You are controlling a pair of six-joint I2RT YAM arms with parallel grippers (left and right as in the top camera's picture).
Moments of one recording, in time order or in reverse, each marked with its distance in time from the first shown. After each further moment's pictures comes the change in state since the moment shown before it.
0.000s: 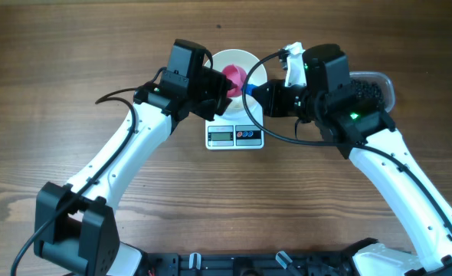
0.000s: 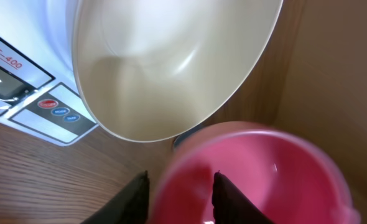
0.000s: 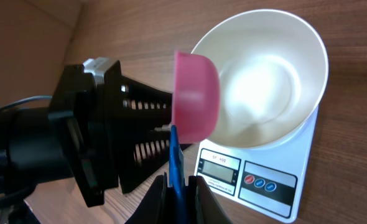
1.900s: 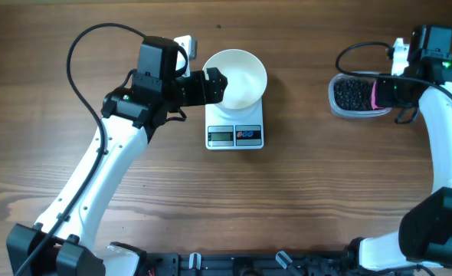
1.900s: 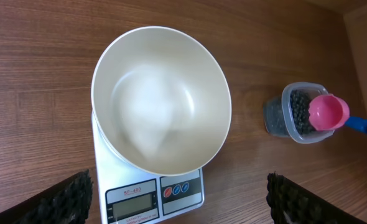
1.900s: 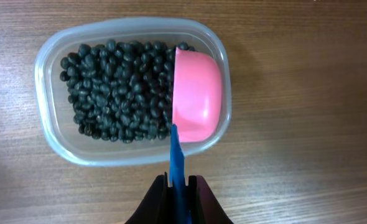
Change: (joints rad) left arm 0.077 -0.157 0.001 -0.090 -0.100 1.173; right arm -0.599 0.257 0.206 -0.420 0.459 -0.612
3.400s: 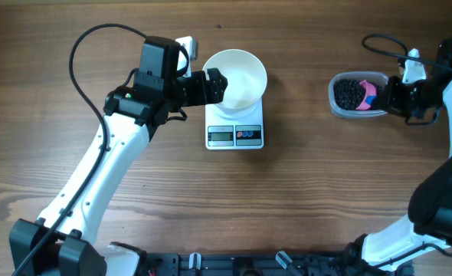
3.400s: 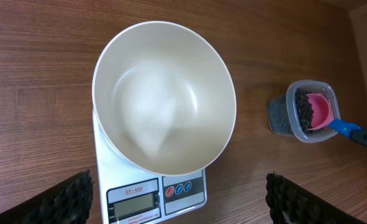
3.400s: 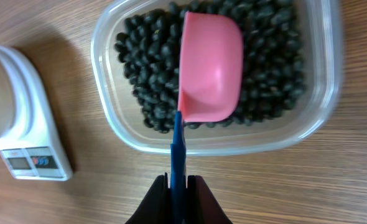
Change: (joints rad) left arm 0.000 0.018 0.000 0.000 0.000 0.000; right arm -0.182 0.167 0.059 -0.132 -0.495 0.020
